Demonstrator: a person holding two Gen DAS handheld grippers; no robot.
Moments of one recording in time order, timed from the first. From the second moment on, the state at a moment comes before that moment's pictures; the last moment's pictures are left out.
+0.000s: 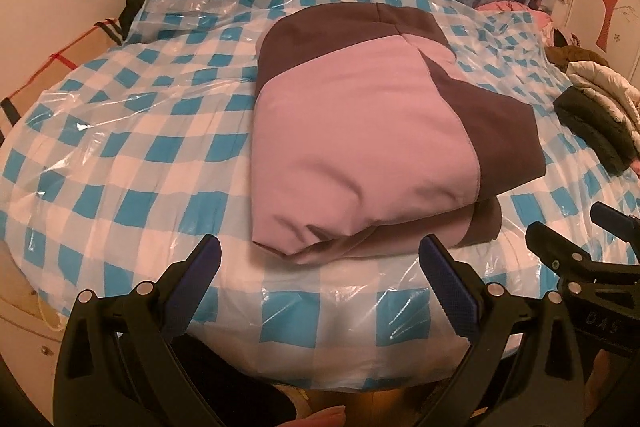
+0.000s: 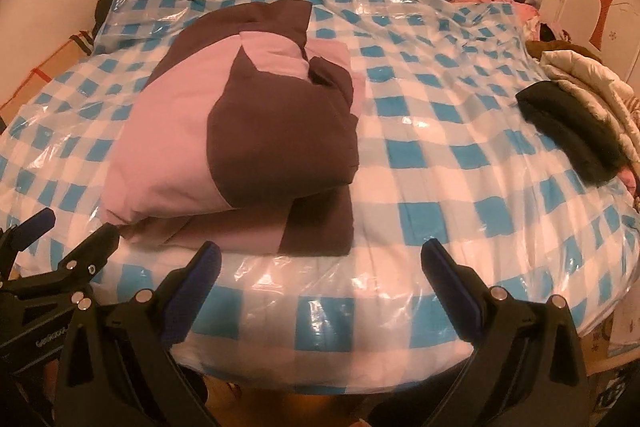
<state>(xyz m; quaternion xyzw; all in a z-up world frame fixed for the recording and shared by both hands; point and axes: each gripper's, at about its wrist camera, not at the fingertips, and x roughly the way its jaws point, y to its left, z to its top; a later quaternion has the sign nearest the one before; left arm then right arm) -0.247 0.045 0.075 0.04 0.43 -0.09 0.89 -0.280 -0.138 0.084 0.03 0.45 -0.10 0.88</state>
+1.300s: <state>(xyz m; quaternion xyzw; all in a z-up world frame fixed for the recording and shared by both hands) -0.244 0.053 0.067 0.03 0.45 -0.10 0.89 -0.276 -0.132 0.080 0.01 0.46 -0.09 0.88</state>
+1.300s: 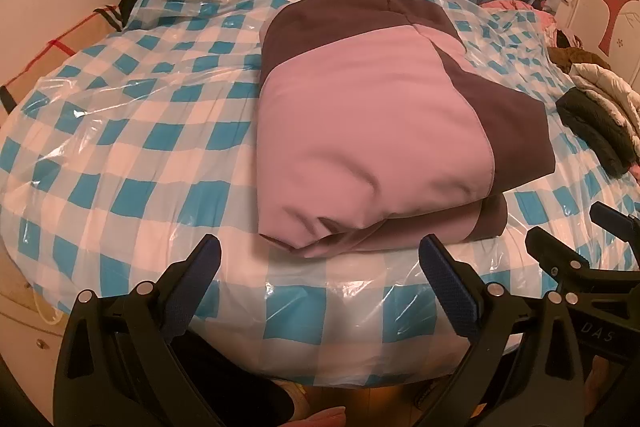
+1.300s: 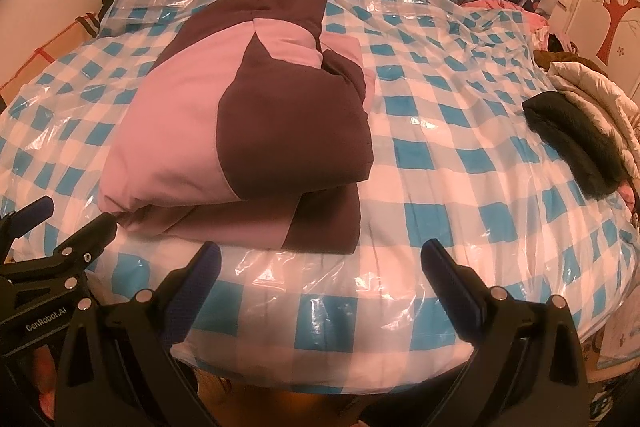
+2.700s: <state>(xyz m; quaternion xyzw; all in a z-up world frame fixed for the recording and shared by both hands) -0.249 0.048 0.065 0.03 0.44 -0.10 0.89 -0.278 -0.133 0.082 0.00 0.45 -0.09 0.89</state>
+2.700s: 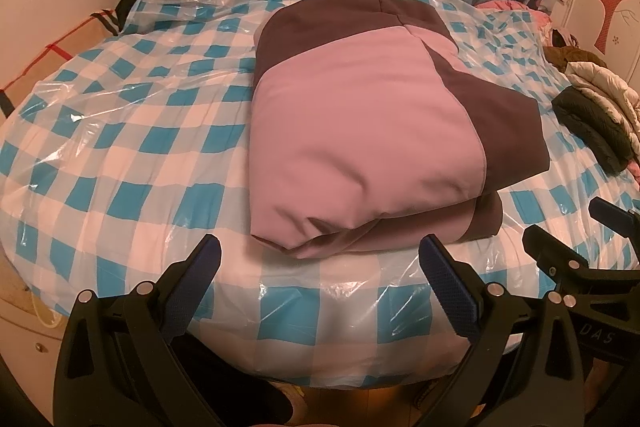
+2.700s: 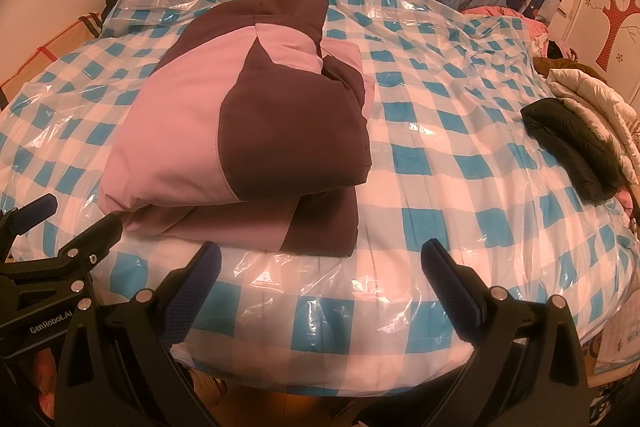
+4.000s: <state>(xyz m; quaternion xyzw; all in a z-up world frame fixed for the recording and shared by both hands) -0.243 0.041 0.064 0.05 0.46 -0.10 0.88 -0.272 -0.140 0.077 0.00 0.46 -0.08 0.88</state>
